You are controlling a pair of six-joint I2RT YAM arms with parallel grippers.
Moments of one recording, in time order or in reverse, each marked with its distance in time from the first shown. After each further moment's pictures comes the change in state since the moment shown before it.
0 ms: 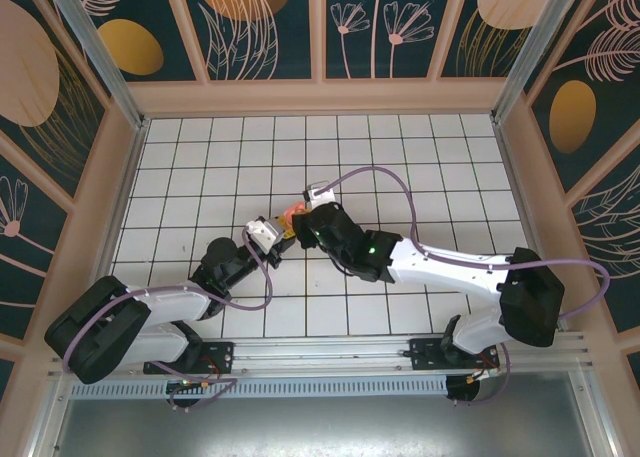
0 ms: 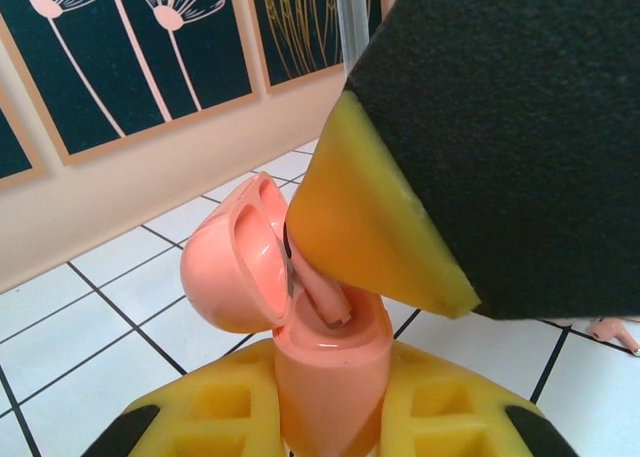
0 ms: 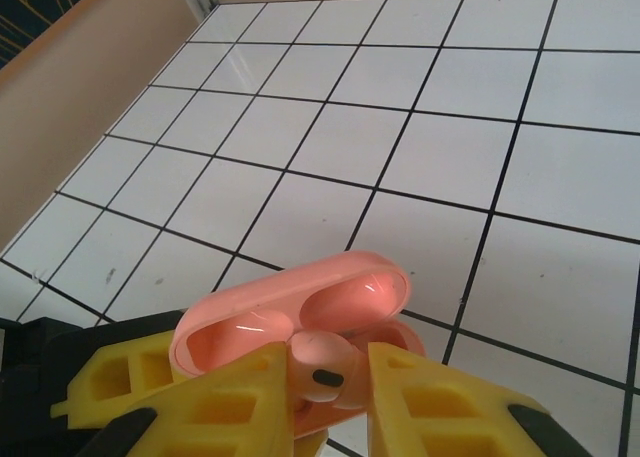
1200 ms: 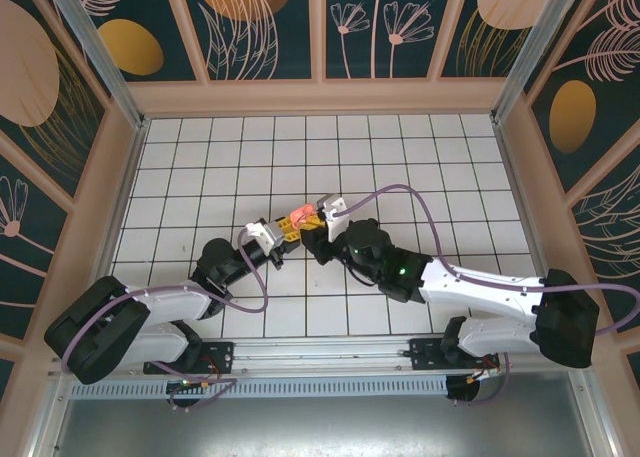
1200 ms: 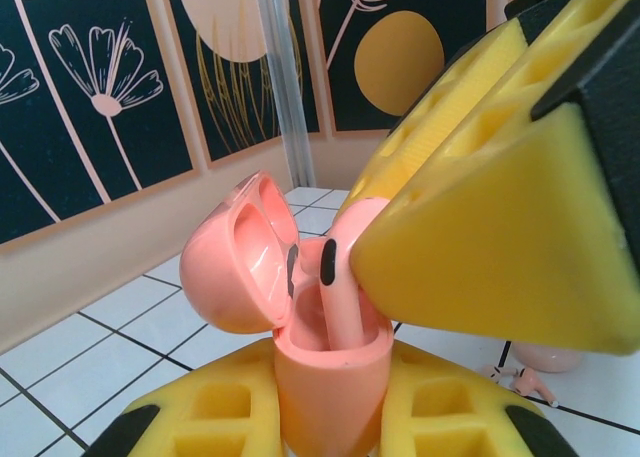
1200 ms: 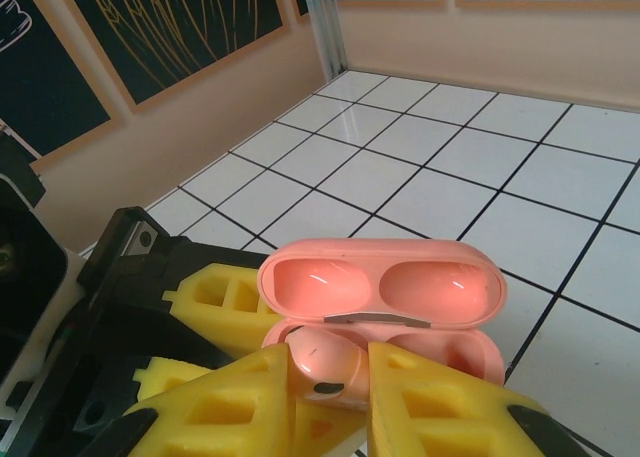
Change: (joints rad) left arm -0.006 -0.002 0.011 0.106 0.150 -0.019; right arm 0.002 -0.226 -0.265 0.306 -0.182 -0.235
